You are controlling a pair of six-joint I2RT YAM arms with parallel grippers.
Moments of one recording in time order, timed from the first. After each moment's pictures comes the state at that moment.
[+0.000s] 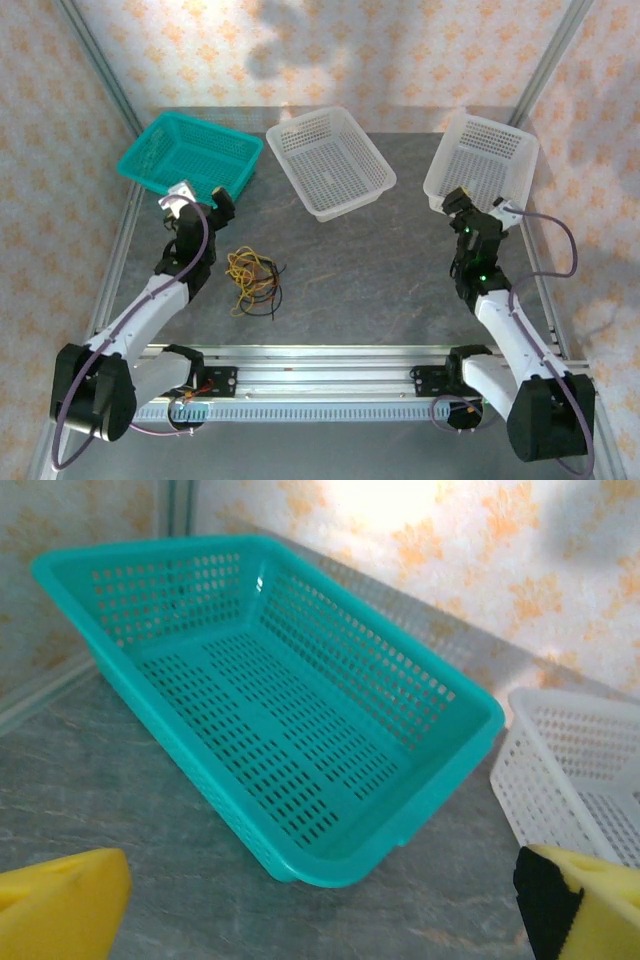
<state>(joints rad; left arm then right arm) -0.19 1.10 0.67 0.07 -0.49 -0.50 0.08 0.94 0.54 0.15 0.40 0.64</state>
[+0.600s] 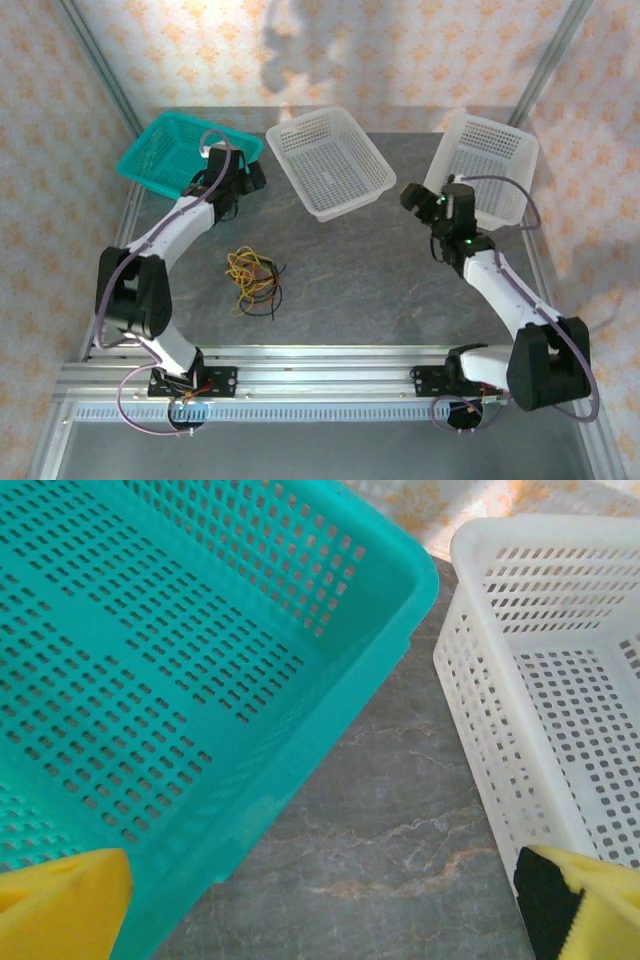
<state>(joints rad) -0.17 1.66 1.25 -0.30 -0.21 -0.51 0.21 1.23 0.78 -0.06 0.01 0.66</state>
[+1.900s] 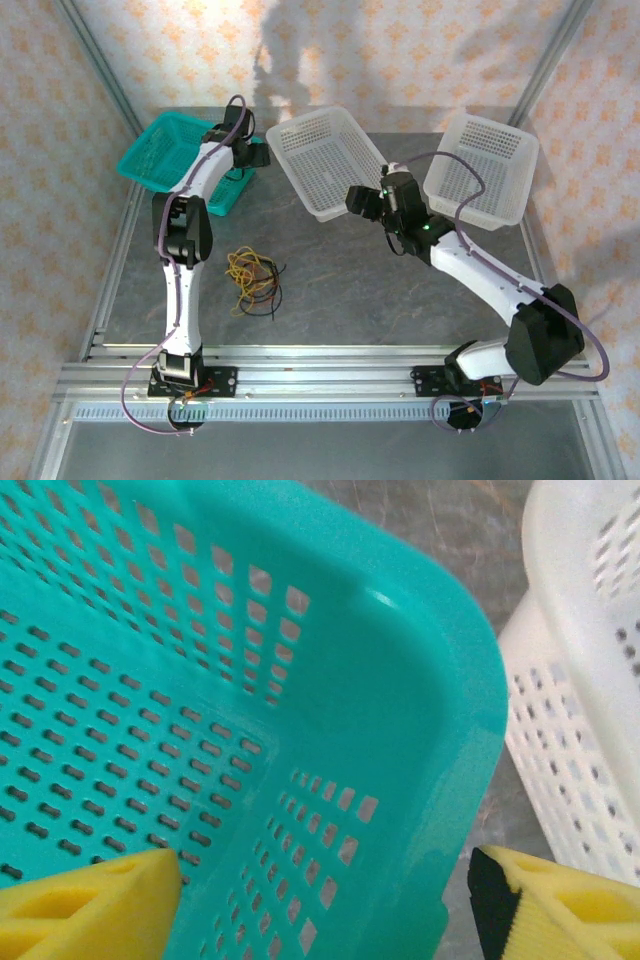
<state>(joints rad) -0.08 2.33 2.12 -0.75 -0.04 -0.28 0.54 1.36 1.03 -0.20 0.11 0.60</state>
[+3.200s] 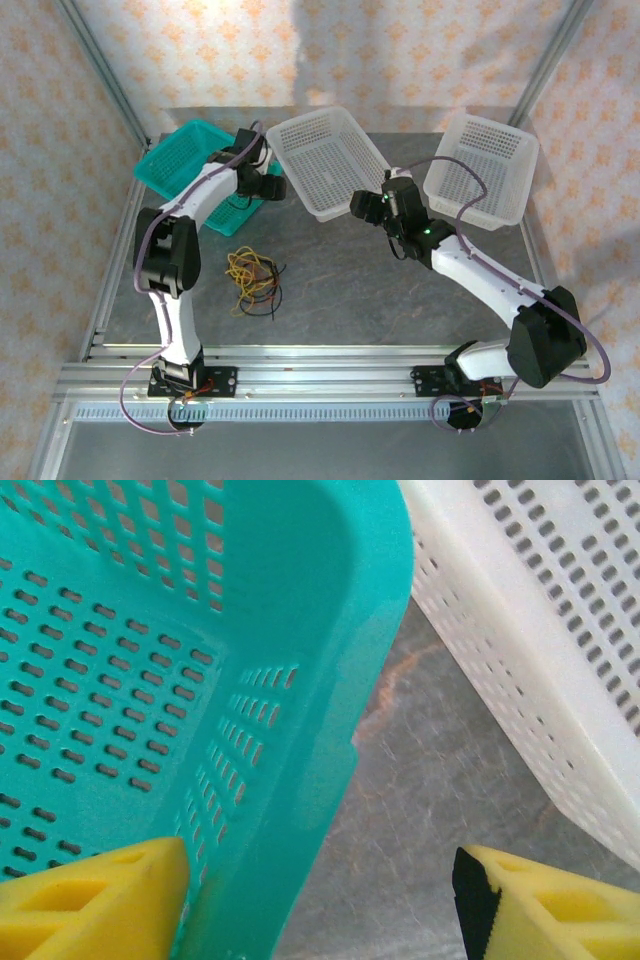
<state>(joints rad) -0.20 1.97 1.63 -0.74 0.11 -0.17 0.54 1.35 0.98 -0.20 0.14 0.60</state>
